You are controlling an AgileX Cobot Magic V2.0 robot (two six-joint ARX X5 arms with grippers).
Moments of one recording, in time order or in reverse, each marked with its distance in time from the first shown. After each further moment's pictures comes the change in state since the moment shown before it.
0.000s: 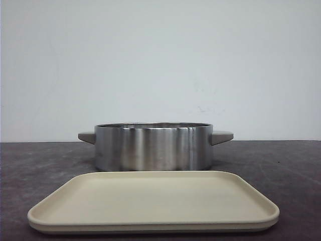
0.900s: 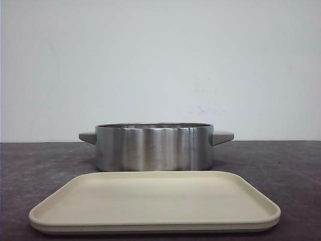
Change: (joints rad) left arm 0.399 -0.563 -0.546 0.397 0.137 0.143; right arm 0.000 0.000 0.000 0.000 0.000 0.000
